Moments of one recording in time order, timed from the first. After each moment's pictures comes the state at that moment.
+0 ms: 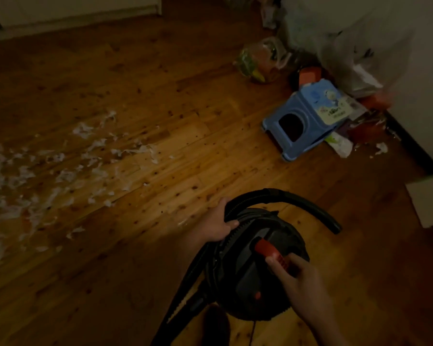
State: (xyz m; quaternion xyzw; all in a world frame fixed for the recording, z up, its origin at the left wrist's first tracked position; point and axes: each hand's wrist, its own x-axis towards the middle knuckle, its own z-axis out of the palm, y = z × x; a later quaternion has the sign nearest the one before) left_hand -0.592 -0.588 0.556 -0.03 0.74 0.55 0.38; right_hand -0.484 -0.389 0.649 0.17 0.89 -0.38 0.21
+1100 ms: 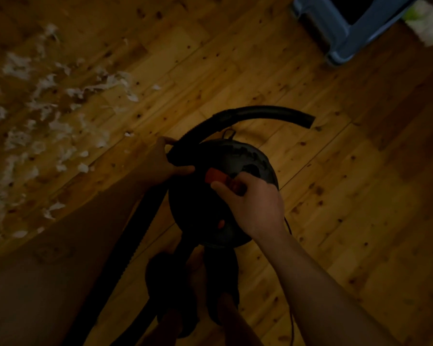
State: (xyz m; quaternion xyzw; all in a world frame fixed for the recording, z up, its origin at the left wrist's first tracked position) left_hand -0.659 -0.663 0.305 -0.16 0.76 0.51 0.37; right_hand -0.585 -0.455 0.386 0.12 0.93 -0.30 0.20
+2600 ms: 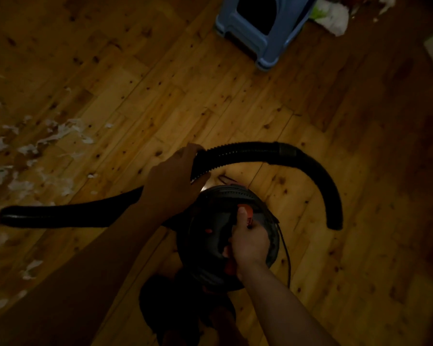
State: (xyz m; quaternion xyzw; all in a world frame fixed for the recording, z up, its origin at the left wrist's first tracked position) left_hand -0.663 -0.540 0.420 0.20 0.91 0.31 0.16; right_hand -0.530 -0.421 0.391 0.59 0.65 -0.46 0.13
